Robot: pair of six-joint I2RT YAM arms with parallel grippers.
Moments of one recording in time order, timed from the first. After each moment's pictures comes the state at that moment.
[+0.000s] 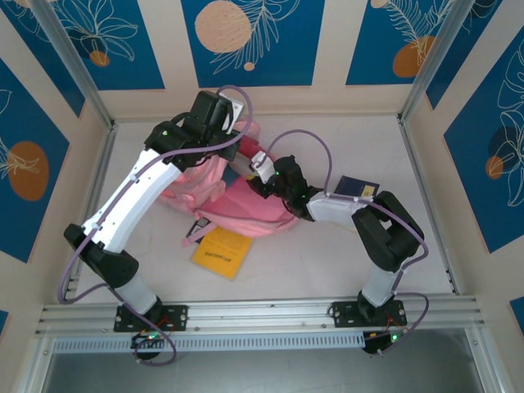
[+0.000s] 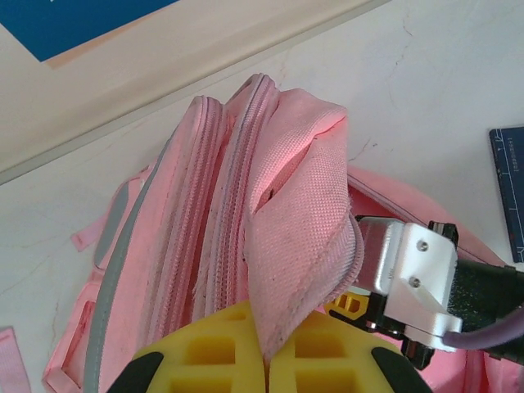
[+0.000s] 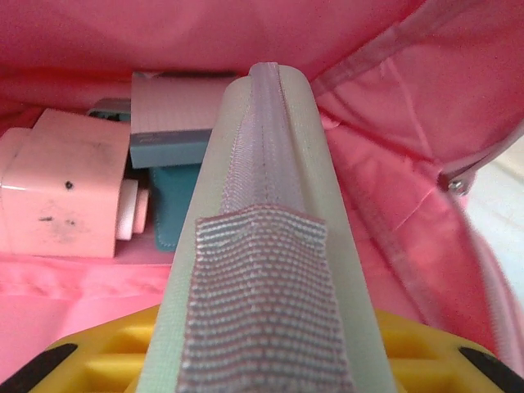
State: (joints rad) left arm -0.65 1.64 1.95 -1.04 -0.22 -0.07; right arm 0.65 1.75 0.96 0.40 -0.06 -0.22
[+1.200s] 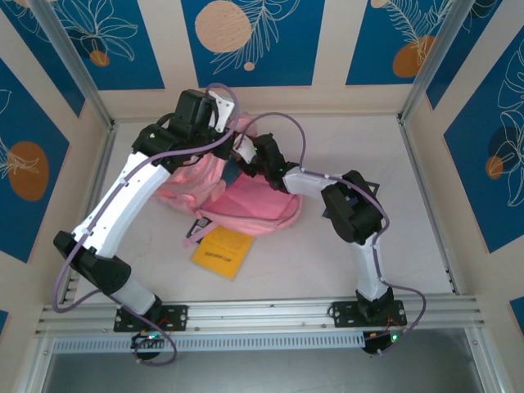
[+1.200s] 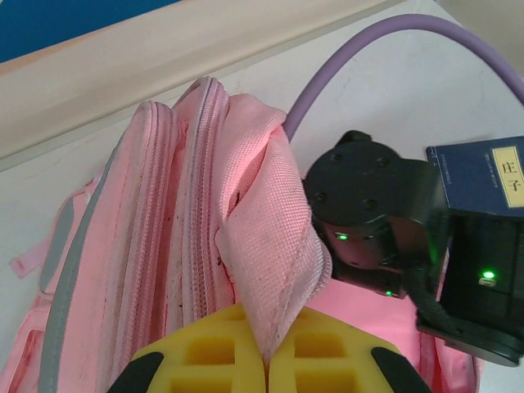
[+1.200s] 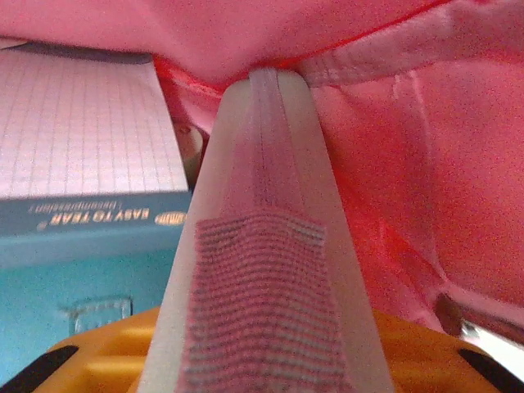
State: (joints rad) left arm -0.58 1.57 1.86 -0.94 -0.02 -0.07; right arm 0.62 2.13 1.48 0.16 0.01 -0.38
